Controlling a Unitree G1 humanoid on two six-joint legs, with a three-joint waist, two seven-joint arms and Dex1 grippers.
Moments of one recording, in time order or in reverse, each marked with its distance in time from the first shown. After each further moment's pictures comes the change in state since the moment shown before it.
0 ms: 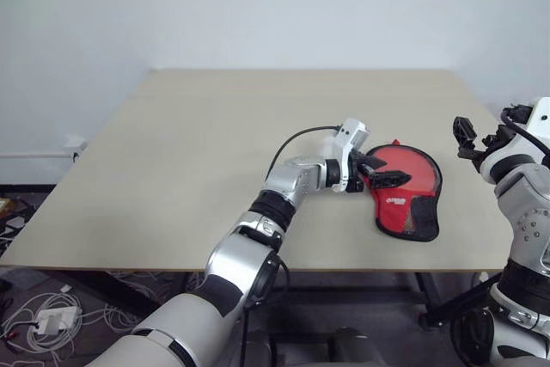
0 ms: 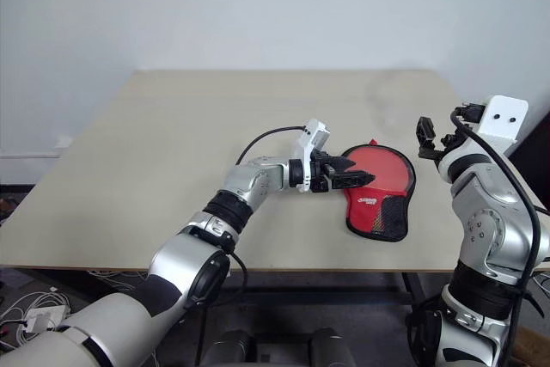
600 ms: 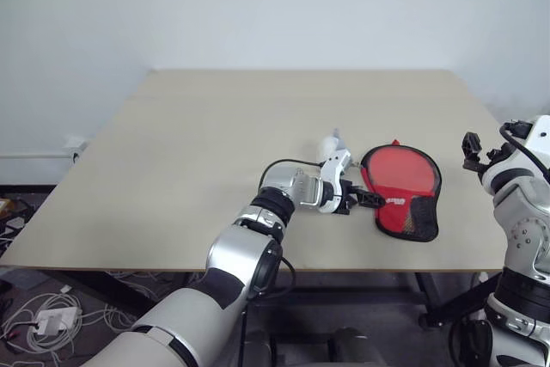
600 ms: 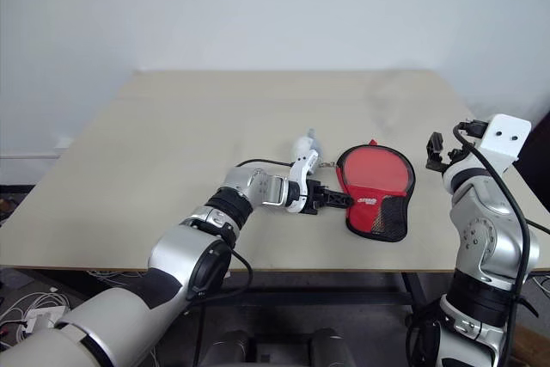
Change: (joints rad) left arm -0.065 -0.009 0.113 0.210 -0.034 0.327 0.294; right arm 0.075 0.019 -0.006 0.036 -0.019 -0.044 -0.083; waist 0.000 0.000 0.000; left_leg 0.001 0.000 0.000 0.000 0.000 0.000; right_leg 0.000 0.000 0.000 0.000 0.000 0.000
